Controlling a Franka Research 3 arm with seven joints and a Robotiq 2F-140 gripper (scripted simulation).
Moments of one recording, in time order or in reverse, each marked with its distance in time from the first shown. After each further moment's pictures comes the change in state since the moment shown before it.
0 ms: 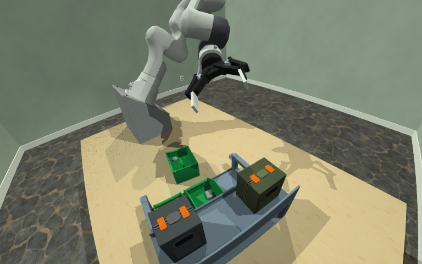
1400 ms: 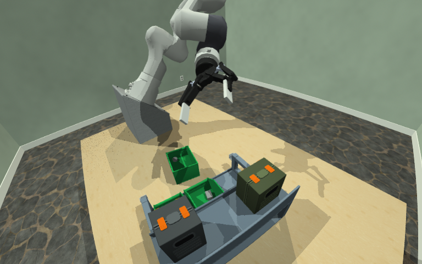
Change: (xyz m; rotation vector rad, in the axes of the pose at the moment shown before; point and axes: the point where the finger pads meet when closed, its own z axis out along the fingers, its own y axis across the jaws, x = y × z) arm 0.006 -0.050 0.019 0.163 0.041 0.171
